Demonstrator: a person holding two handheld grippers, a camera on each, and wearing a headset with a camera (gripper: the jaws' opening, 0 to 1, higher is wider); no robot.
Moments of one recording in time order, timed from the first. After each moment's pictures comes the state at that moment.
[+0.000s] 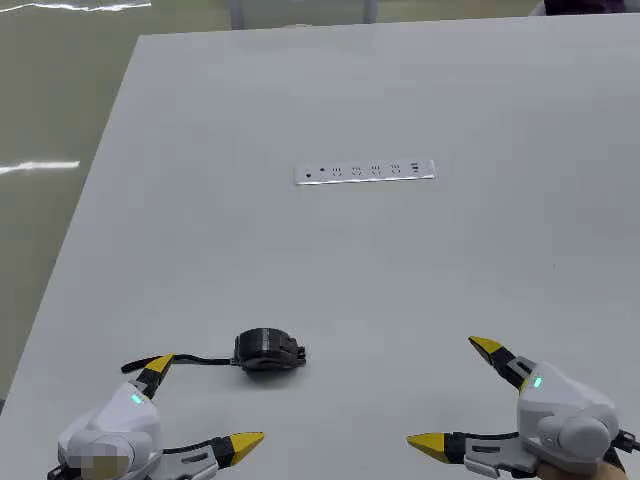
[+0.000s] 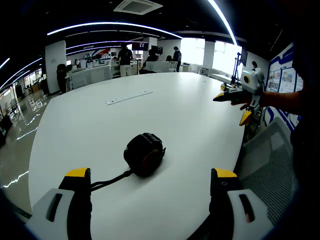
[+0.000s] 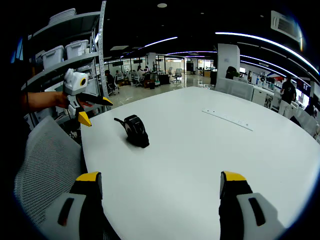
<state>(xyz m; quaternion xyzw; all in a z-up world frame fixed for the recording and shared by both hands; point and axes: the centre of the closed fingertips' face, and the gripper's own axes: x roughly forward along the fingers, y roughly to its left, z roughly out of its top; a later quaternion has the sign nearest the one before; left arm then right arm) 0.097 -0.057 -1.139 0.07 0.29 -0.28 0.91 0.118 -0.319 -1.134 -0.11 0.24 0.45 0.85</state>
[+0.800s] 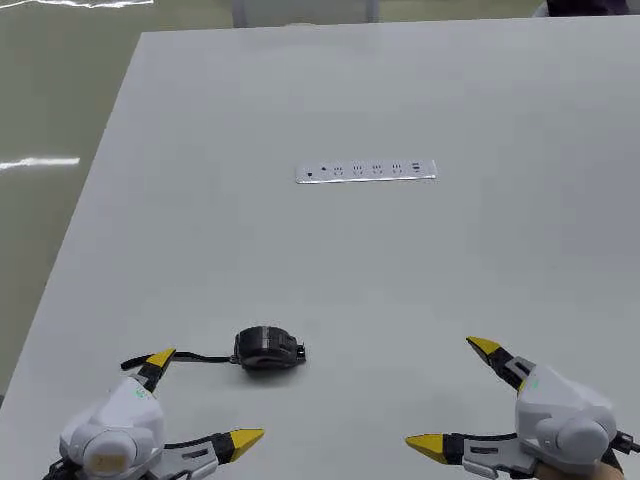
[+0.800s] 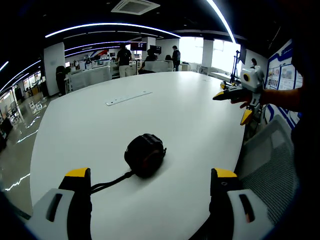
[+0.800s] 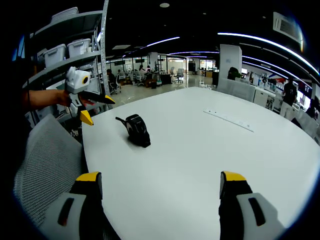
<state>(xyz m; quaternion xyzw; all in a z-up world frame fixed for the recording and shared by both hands) 0.099 -0.057 -1.138 0.08 0.28 -0.28 0.91 0.117 -0.317 -1.135 -0.11 0.24 0.46 0.85</state>
